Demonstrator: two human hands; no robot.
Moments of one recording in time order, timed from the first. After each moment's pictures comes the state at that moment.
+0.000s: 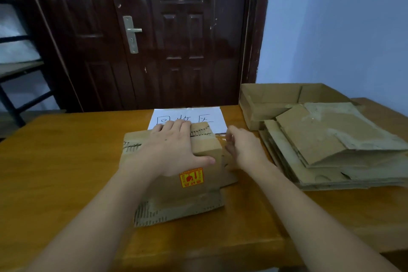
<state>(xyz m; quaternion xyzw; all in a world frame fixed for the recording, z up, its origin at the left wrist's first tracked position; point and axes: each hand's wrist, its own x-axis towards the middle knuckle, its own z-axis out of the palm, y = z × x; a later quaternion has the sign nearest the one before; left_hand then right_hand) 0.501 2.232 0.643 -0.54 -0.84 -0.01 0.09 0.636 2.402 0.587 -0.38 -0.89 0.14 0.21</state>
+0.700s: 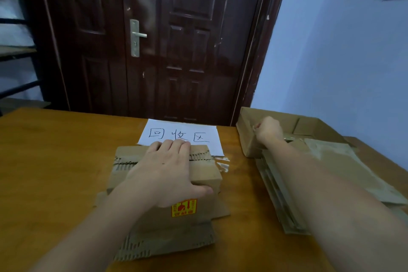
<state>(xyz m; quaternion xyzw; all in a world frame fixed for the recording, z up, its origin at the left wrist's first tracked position) 0.496 2.236 0.631 -0.55 -0.83 -0.05 0.11 0.603 2.571 0.647 -0.53 -0.81 0.11 0.23</state>
